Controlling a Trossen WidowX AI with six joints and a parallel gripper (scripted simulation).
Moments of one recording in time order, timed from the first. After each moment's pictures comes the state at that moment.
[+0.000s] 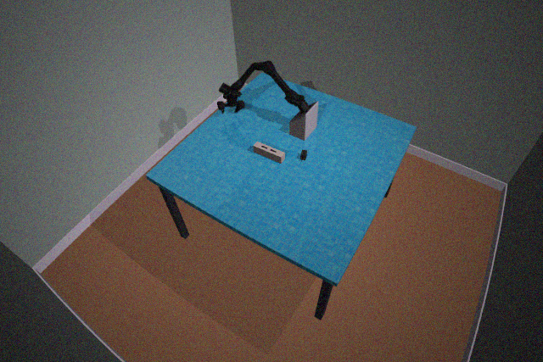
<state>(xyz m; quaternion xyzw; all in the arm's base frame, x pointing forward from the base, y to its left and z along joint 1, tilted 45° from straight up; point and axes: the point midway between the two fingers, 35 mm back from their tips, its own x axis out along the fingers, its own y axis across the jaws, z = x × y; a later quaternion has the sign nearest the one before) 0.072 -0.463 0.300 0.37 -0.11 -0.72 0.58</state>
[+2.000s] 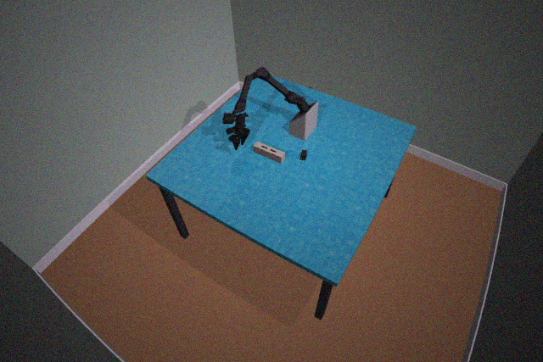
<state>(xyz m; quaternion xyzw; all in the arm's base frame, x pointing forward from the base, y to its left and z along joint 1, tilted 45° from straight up) 0.346 -0.294 0.117 0.29 0.28 -0.52 0.75</state>
